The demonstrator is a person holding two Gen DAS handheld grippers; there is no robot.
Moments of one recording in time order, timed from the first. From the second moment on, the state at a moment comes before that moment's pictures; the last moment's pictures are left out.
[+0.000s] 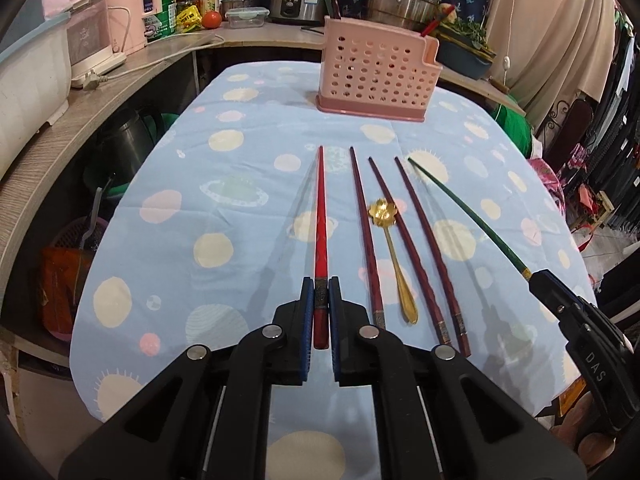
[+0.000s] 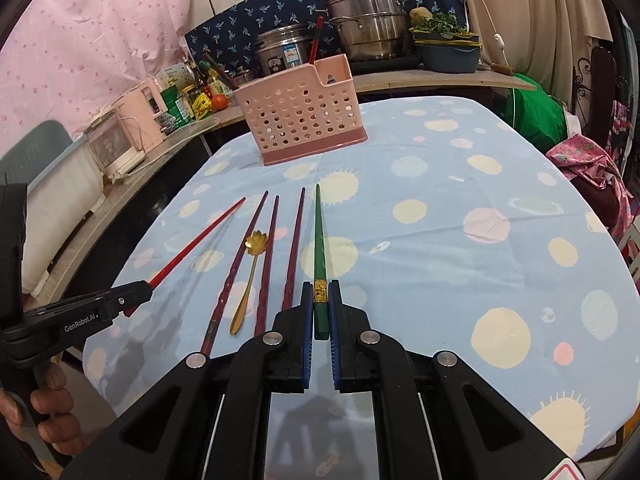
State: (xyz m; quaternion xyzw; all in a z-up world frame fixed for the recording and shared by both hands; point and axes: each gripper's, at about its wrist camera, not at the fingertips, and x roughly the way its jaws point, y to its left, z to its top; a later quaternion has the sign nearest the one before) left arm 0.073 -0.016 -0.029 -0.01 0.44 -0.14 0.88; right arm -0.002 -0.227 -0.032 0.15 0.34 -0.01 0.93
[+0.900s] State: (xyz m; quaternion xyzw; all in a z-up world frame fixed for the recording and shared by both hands) left arm 0.120 0.004 0.079 -0.06 0.34 -0.13 0.93; right arm 0.025 -0.274 0.069 0.18 0.22 -0.02 0.96
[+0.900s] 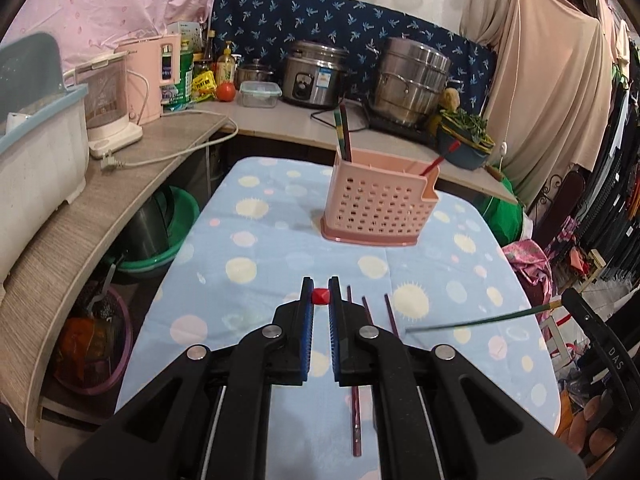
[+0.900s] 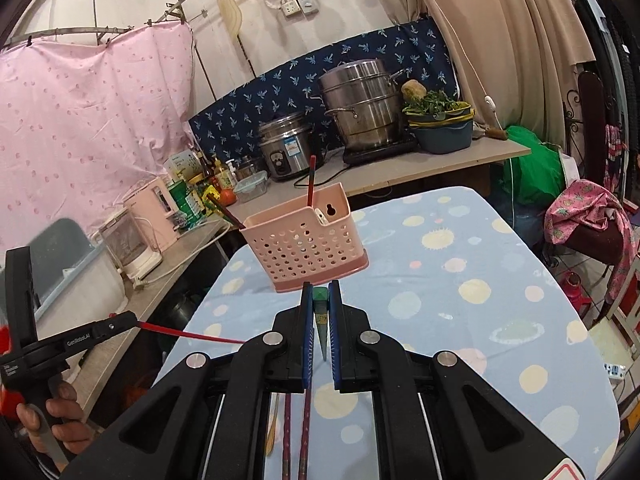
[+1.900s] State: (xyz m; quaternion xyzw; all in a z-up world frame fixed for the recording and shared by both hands) left arm 0.227 -0.037 0.226 -0.08 0.18 -0.15 0.97; right arm 0.170 -0.314 0.196 0.21 0.06 0.00 0.98
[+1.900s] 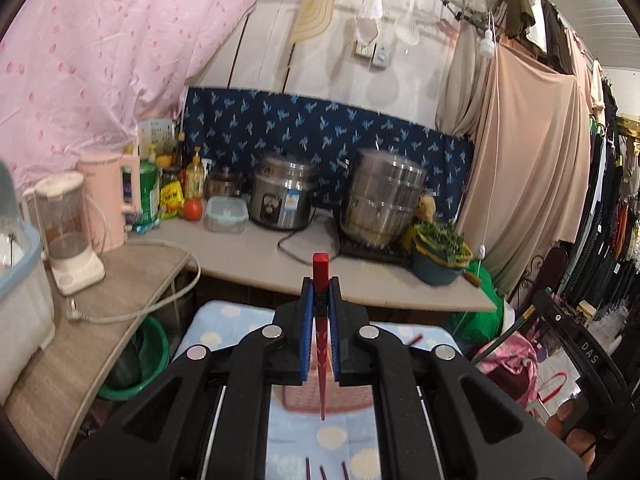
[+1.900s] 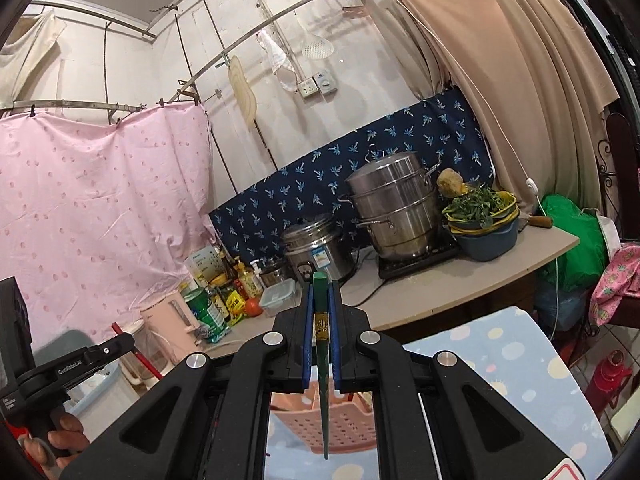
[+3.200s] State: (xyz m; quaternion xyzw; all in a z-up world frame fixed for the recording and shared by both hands) left arm 0.320 -0.075 0.153 -0.07 0.23 -0.13 0.96; right arm 0.267 -0.285 0.121 0.16 0.16 -0.01 0.98
